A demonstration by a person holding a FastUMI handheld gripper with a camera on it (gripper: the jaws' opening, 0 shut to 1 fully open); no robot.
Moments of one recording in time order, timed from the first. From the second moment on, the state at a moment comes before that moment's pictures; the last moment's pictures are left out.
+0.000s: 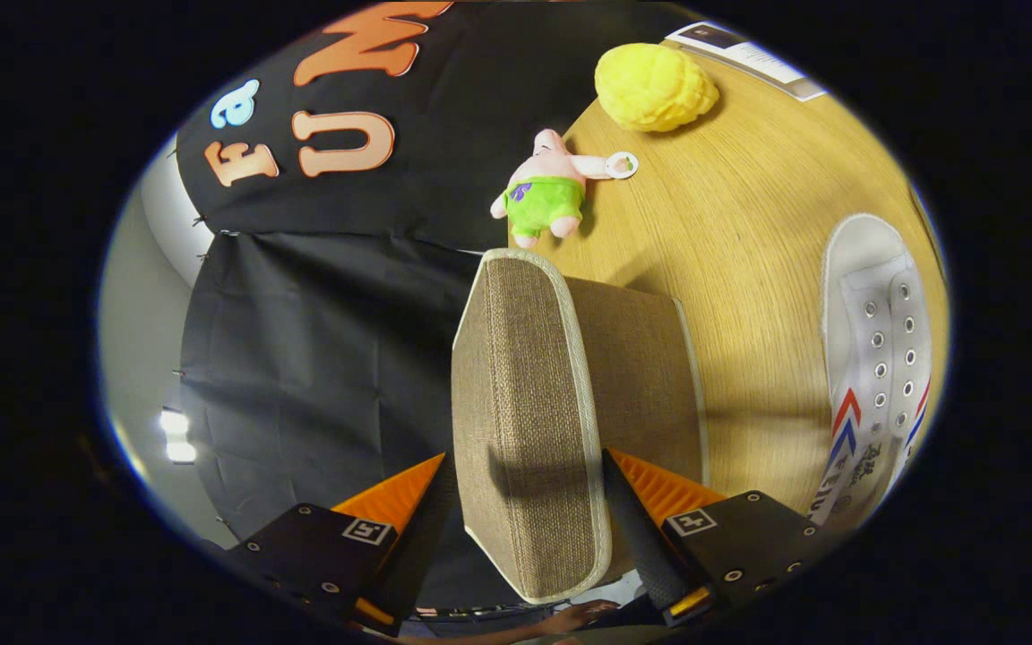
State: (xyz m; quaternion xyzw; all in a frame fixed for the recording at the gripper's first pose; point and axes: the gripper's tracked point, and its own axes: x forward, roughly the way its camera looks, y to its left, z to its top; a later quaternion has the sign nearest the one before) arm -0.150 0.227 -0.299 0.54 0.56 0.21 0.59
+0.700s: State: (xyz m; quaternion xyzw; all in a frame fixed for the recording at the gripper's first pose) arm -0.132 0.280 -0.188 0.52 0.50 0.34 0.60
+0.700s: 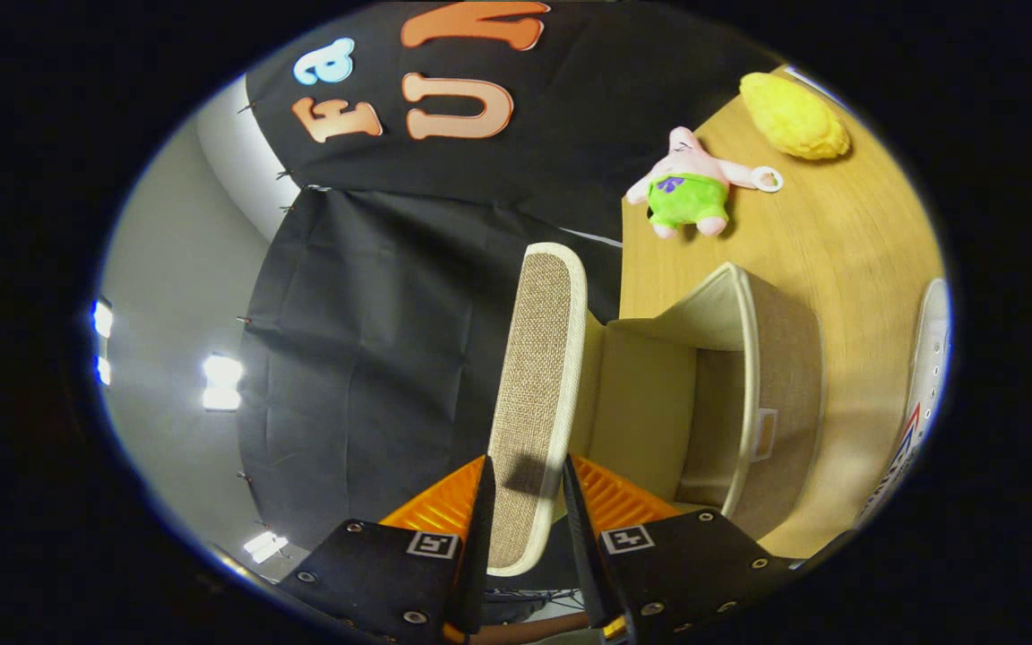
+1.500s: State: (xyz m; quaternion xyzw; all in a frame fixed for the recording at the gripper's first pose) arm -0.094 0.432 -0.149 0.49 0.52 0.35 0.60
